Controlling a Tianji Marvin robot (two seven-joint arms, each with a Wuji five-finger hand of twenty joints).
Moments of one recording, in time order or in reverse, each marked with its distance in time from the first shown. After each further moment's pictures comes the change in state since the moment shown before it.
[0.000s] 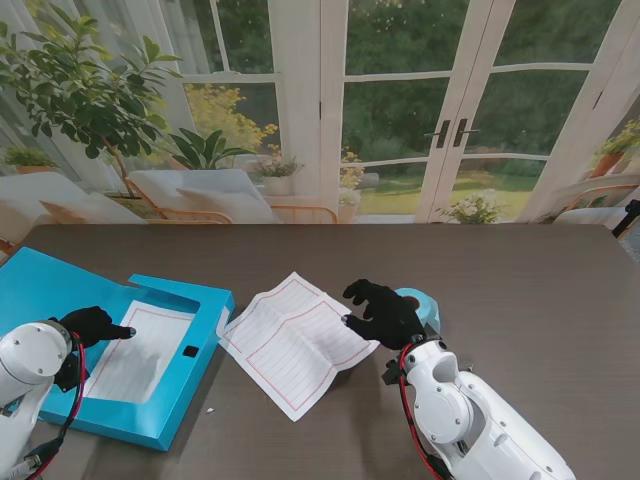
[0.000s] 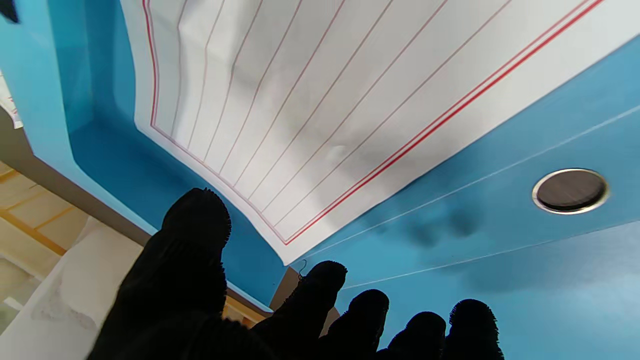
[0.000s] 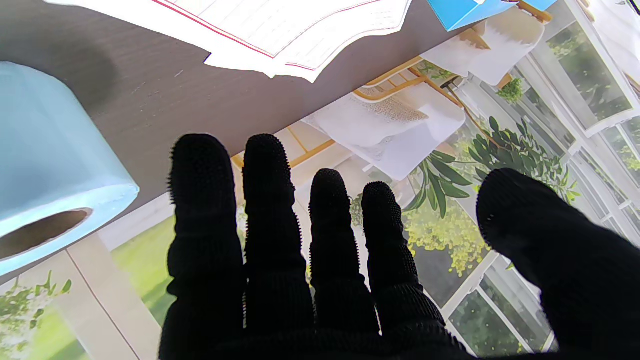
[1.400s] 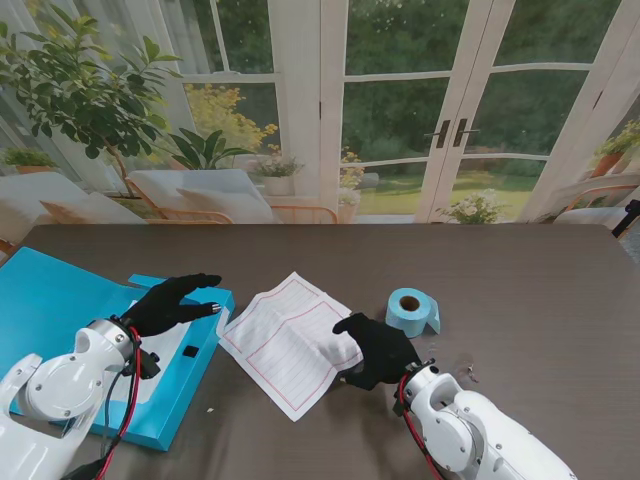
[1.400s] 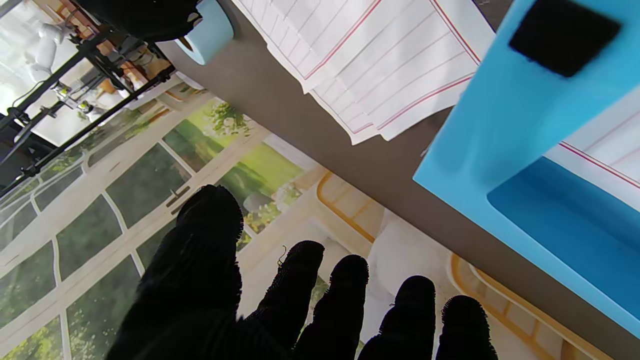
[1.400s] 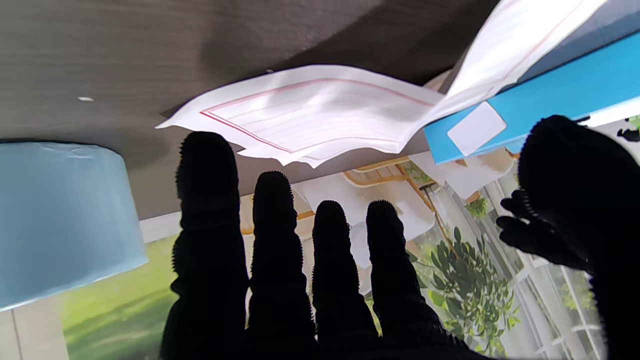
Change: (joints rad) left arm 0.046 -0.059 0.128 -0.083 -0.283 -0.558 0.265; right arm -0.012 0.063 -0.071 0.048 -0.275 -0.070 0.028; left_hand 0.091 0.006 -0.069 0.002 0.085 -0.182 0.020 0.061 0.199 -0.164 0.043 0.102 0.190 -0.070 0.058 0.130 0.004 -0.049 0.014 0.076; right_hand -0.024 -0.378 0.051 -0.008 -0.144 -0.014 -0.051 -0.023 -0.267 0.000 -0.030 -0.035 -0.244 -0.026 -0.088 -0.042 -0.001 -0.023 -0.147 0.000
